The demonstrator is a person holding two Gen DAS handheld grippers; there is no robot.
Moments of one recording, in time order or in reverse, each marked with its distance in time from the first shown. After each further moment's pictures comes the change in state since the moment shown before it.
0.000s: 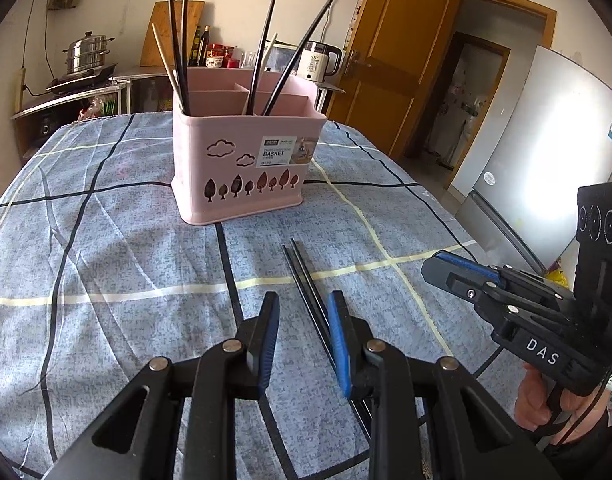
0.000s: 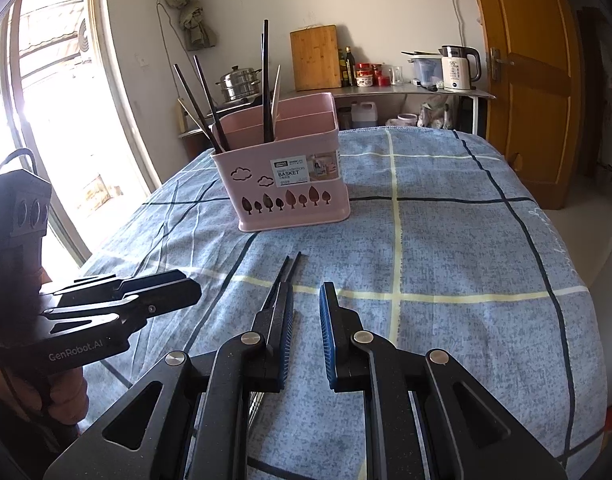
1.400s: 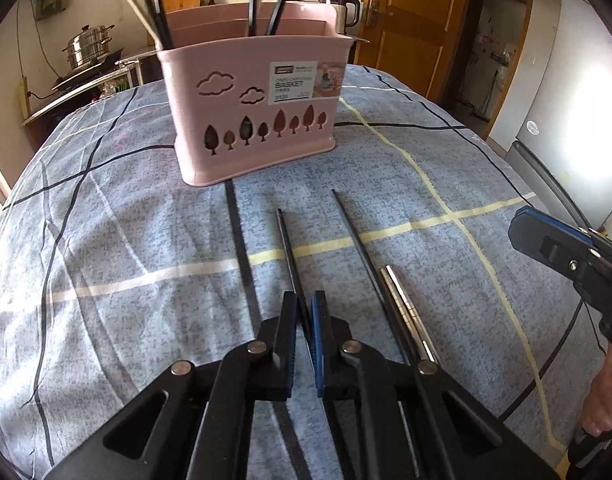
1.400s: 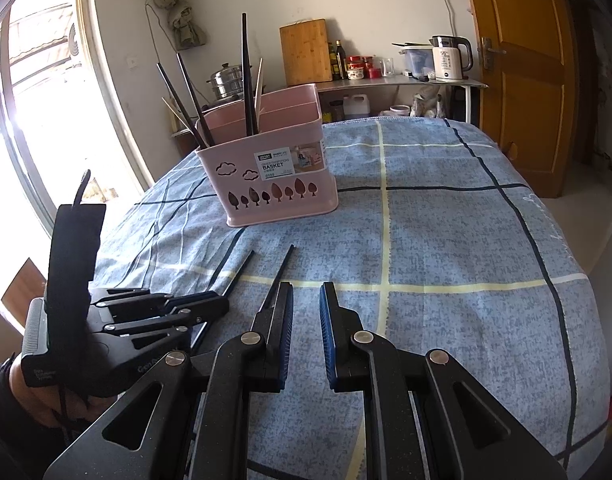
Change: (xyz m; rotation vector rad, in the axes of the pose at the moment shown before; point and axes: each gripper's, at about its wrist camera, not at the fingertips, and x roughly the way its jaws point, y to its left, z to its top) left arm 0.054 -0.001 -0.007 0.057 0.154 0.177; right arm 0.006 -0.007 -0.004 0.032 0.019 -0.009
